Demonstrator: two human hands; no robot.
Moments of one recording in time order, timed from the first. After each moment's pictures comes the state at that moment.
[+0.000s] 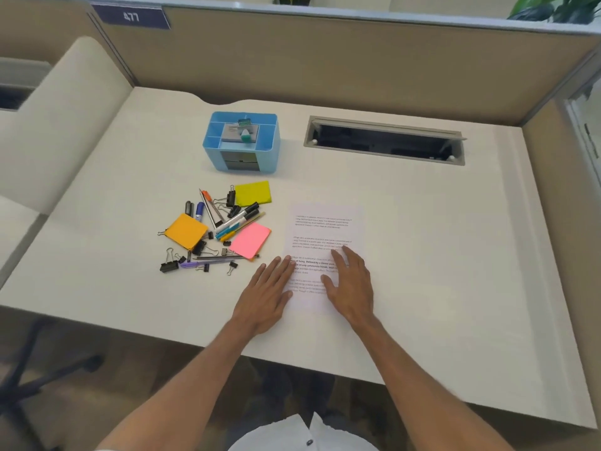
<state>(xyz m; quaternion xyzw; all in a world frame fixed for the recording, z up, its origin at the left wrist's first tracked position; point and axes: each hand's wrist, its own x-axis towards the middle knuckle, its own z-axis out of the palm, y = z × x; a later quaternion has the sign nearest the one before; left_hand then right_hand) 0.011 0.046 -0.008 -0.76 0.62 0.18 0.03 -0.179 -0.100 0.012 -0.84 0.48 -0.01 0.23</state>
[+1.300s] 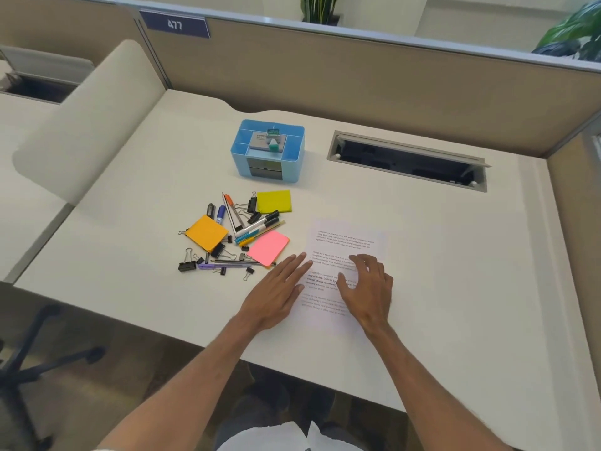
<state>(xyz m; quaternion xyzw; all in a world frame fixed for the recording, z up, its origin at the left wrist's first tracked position) 0.036 0.039 0.014 -0.75 0.62 0.20 -0.13 -0.158 -0.112 0.018 -0.83 0.50 -0.12 0.20</state>
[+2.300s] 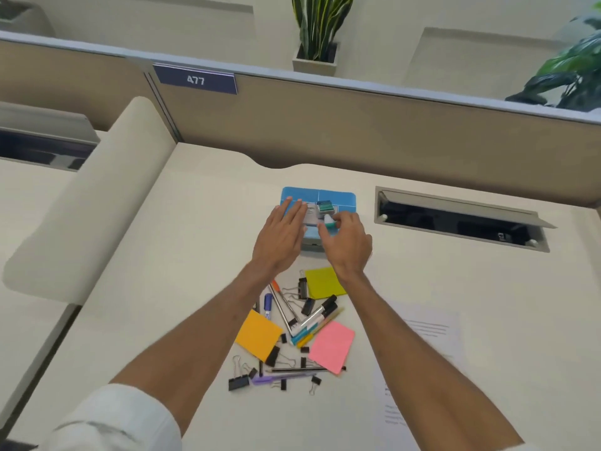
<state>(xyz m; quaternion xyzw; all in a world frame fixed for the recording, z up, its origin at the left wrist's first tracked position) 0.352 -0.149 0.065 -0.78 0.61 0.08 -0.09 0.206 -0.231 0.075 -0.78 0.56 -0.21 0.20</state>
